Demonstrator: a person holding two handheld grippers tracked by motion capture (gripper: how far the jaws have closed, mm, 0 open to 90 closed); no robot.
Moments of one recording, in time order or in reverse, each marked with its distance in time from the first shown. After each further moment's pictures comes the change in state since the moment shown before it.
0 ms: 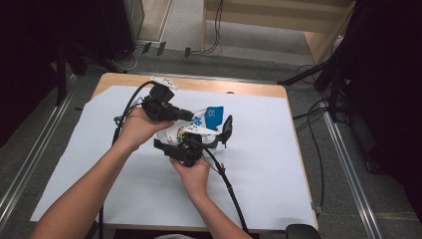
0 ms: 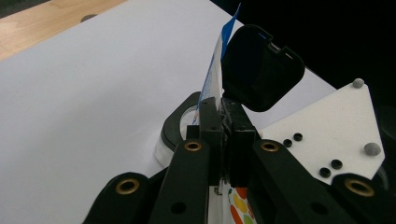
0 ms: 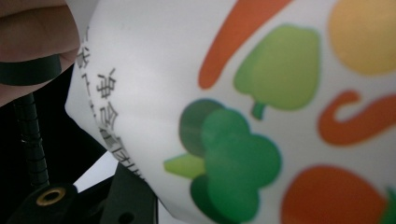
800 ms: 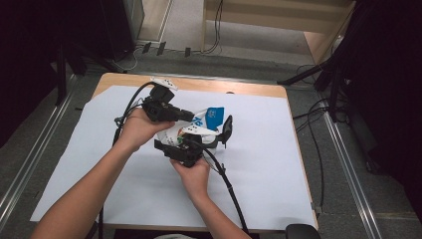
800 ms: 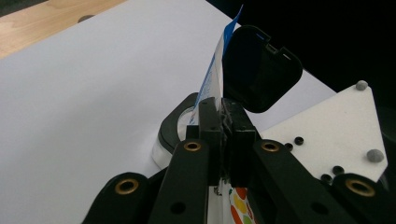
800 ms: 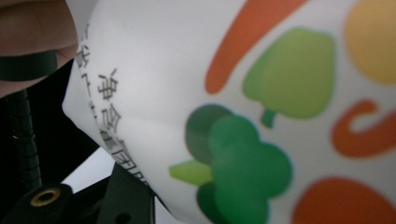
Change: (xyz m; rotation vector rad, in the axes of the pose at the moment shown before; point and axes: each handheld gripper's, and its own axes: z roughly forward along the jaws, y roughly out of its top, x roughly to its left) left arm -0.001 0.000 0.002 -0.002 -0.003 0.001; right arm 0.000 -0.001 0.000 0.007 -0.023 -0.041
